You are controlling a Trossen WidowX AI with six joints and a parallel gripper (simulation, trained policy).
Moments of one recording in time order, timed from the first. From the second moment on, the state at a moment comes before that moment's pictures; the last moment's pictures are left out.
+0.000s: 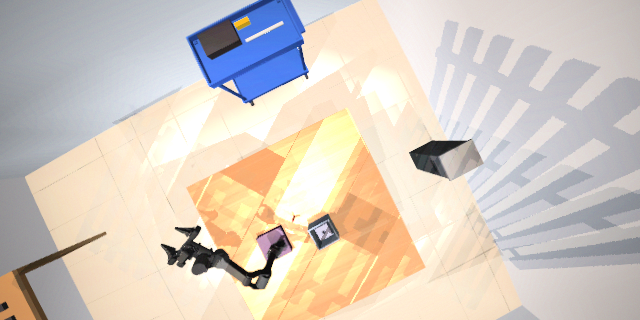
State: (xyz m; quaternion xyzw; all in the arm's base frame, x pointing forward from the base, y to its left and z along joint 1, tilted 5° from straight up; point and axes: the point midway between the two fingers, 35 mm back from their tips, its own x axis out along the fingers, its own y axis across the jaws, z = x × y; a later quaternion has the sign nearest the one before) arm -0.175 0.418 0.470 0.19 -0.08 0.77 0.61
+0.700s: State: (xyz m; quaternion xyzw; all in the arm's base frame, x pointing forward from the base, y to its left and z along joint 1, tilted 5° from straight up) arm 0.075 0.407 0.330 0.05 0.14 0.60 0.79
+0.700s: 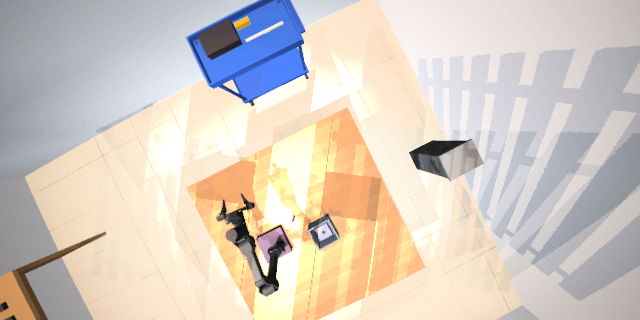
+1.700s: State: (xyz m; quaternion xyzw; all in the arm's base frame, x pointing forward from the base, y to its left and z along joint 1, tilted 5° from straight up) arm 0.224 0.222 0.212 0.15 0.45 0.20 0.85
